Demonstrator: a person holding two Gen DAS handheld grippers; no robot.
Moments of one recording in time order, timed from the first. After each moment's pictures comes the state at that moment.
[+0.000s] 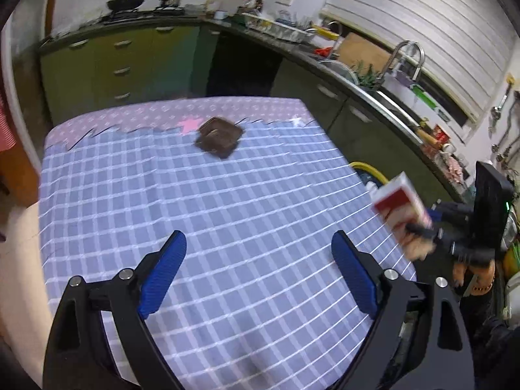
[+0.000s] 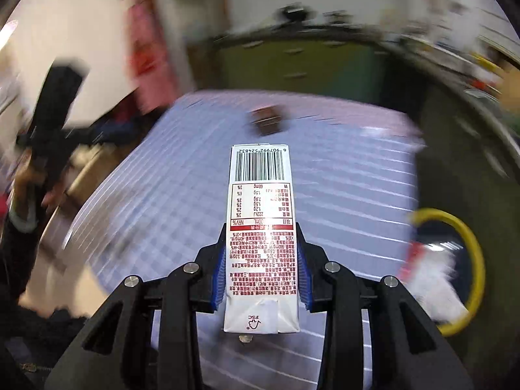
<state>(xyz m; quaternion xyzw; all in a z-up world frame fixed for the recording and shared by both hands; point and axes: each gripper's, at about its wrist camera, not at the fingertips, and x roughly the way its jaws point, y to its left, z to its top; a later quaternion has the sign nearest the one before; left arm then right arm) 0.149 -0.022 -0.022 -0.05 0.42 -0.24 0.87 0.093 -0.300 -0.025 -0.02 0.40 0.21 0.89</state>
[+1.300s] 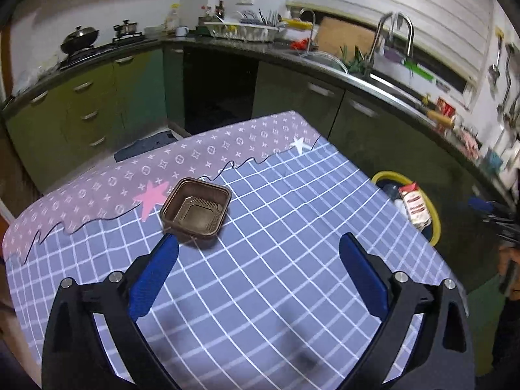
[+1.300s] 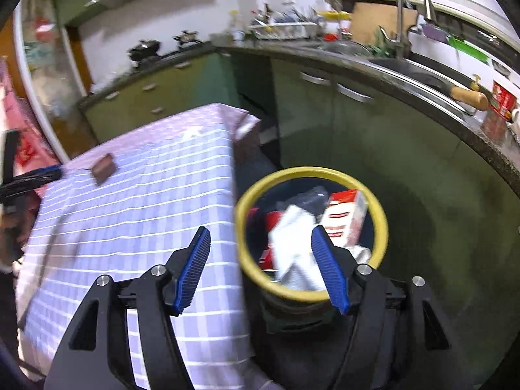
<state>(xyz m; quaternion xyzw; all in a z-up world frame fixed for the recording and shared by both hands) 0.289 -0.094 -0.064 0.06 0.39 -0.28 0.88 0.088 -0.428 -0.048 0.09 0.38 -0.02 0.92</state>
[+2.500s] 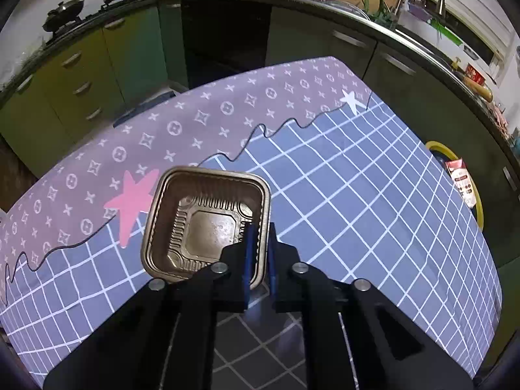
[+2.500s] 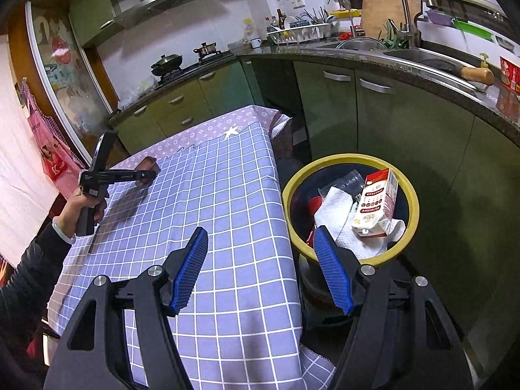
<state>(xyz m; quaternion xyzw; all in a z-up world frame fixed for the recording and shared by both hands) 0.376 -0.115 -0.129 0.10 0.47 -0.26 0.84 0.048 -0.404 -0.045 0.14 0.36 0.02 0.92</state>
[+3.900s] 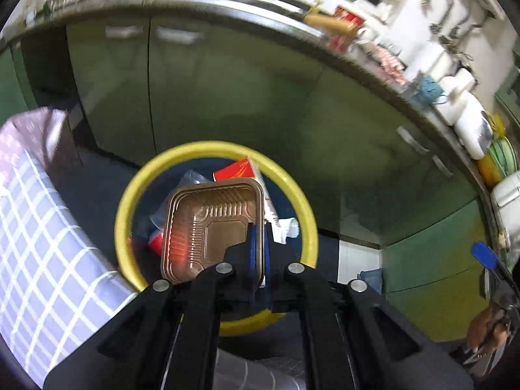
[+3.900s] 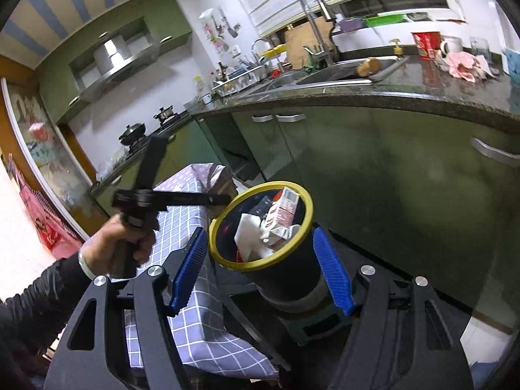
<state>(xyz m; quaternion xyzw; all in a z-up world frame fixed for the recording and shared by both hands) 0.245 -0.476 -0.118 0.12 0.49 -0.48 0.72 -0.089 -0.547 -0.036 0.25 0.25 -0.07 0.93</state>
